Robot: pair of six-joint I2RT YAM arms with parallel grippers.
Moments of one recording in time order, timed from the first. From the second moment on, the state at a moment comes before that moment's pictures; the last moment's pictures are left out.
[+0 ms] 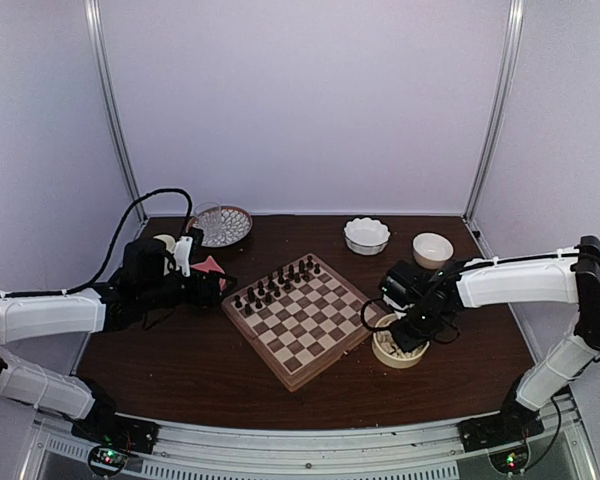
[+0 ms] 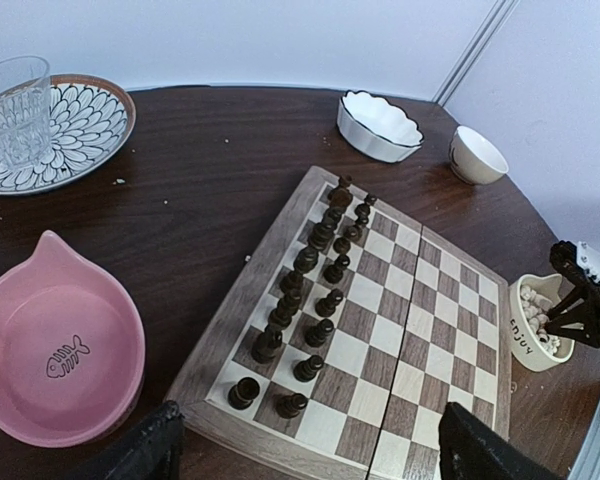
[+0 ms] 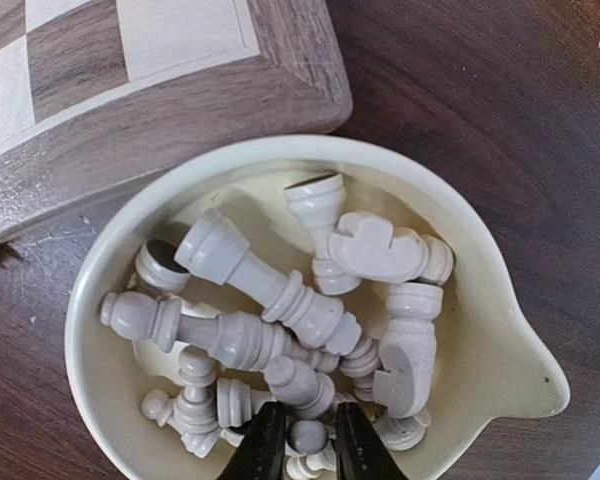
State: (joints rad) left arm -0.56 1.21 0.57 0.22 0.16 -0.33; right arm 0.80 1.54 0.91 -0.72 0.21 0.35
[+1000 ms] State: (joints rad) left arm -0.59 1.20 0.57 0.22 0.16 -0.31; right arm 0.81 1.38 1.06 -0.50 0.19 0.32
